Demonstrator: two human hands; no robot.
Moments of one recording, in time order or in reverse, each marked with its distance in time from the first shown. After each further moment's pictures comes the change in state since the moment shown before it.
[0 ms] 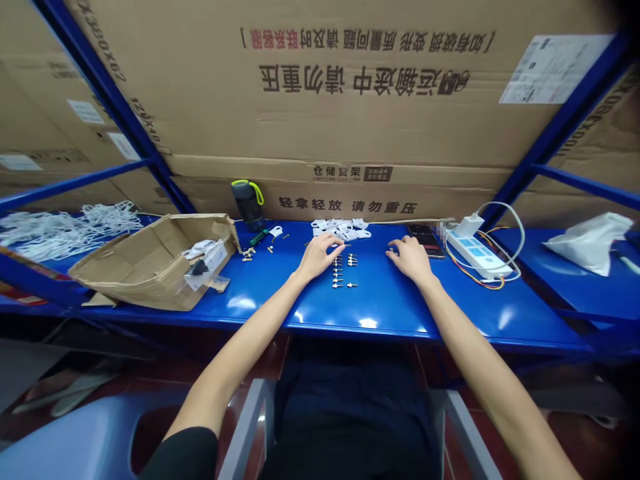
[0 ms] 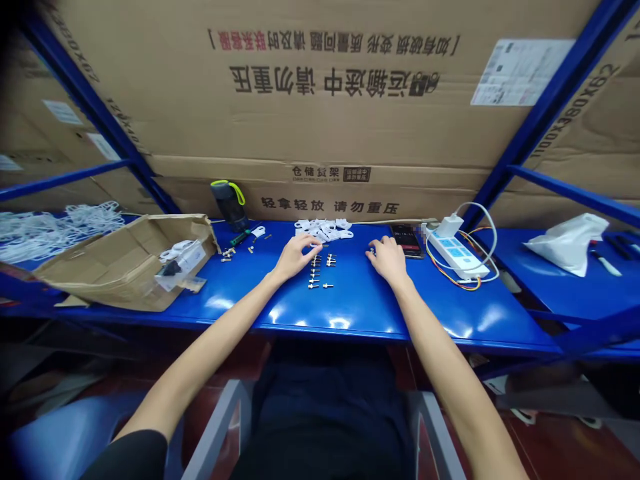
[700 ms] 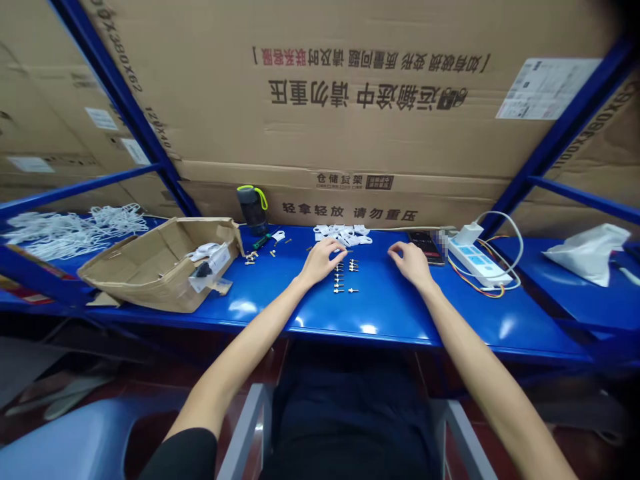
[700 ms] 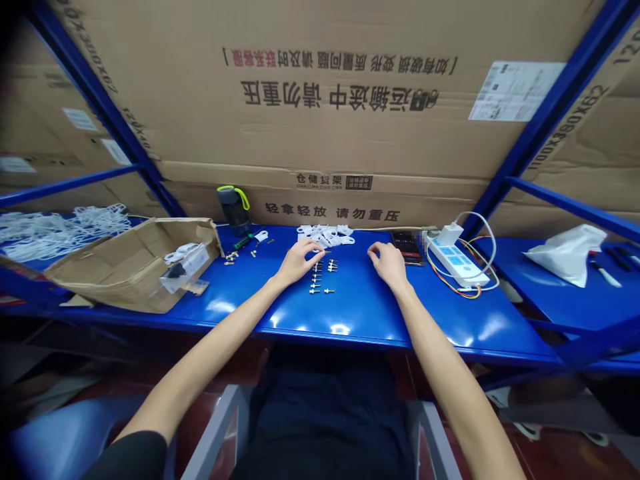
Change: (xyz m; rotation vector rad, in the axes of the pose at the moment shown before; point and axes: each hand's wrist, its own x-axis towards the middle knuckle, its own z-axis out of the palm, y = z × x) left_hand -0.002 -0.007 0.007 -0.020 0.086 0.089; right_hand 0.006 -0.002 -0.007 0.281 0.038 0.042
